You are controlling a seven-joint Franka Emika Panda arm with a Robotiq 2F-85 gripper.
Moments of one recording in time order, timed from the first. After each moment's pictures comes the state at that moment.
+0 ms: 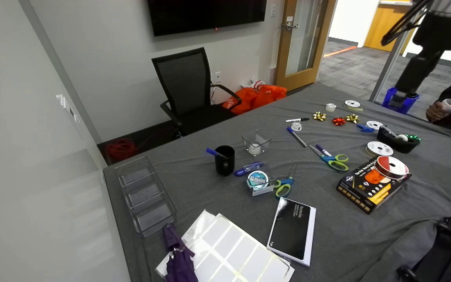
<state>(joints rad) 0.10 -0.48 0.03 -2.32 -0.02 1.89 0.01</state>
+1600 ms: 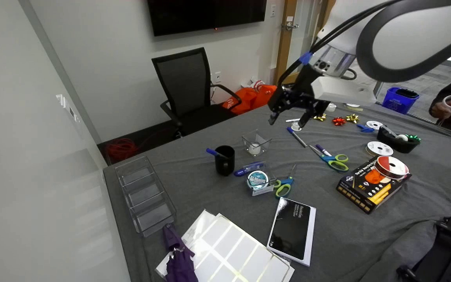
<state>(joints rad) 0.15 0.03 0.20 -2.13 0.10 2.50 0.66</state>
